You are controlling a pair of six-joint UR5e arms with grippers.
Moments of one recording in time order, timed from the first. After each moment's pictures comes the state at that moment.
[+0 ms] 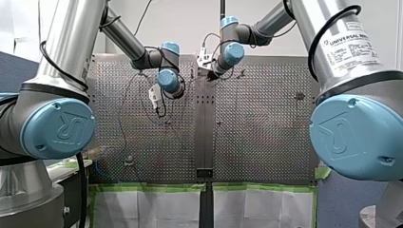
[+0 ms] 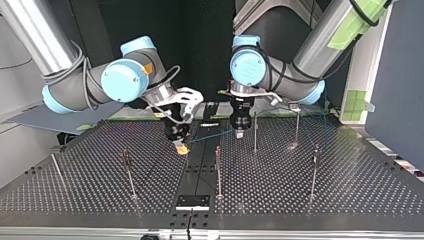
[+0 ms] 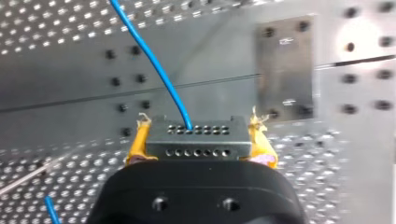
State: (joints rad) left arm -0.38 -1.82 -1.72 -2.82 -1.90 -1.93; right arm 2.24 -1.15 1.22 0.06 1.54 1.78
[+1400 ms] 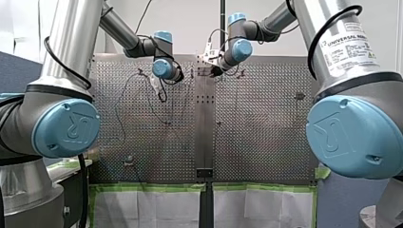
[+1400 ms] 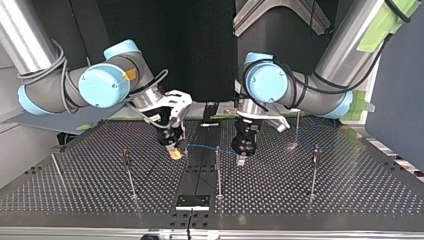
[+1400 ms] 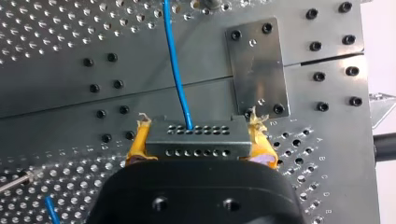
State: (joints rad) left arm -0.29 -1.79 -1.60 -2.79 -1.71 -1.95; right arm 2.18 -1.17 1.21 0.07 1.42 1.81
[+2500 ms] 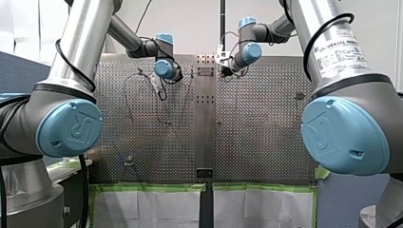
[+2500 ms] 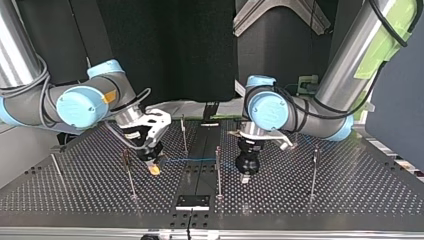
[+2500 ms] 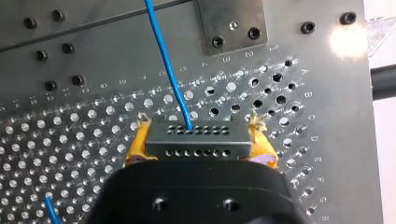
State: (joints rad) left arm -0.25 -1.89 -1.45 -2.86 -1.70 -1.94; right arm 2.08 -1.12 1.14 0.07 1.37 1.82
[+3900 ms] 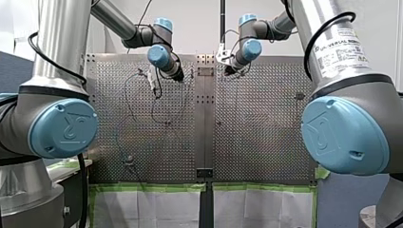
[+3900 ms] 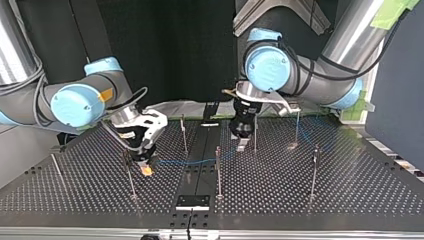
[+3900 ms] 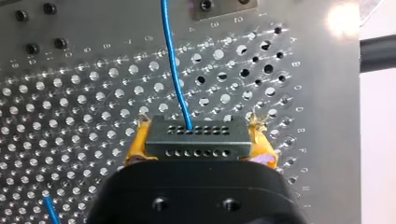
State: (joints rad) left arm -0.33 -1.69 -1.64 -3.04 -1.70 -1.89; right arm 2.08 -1.14 1.14 0.10 1.45 1.78
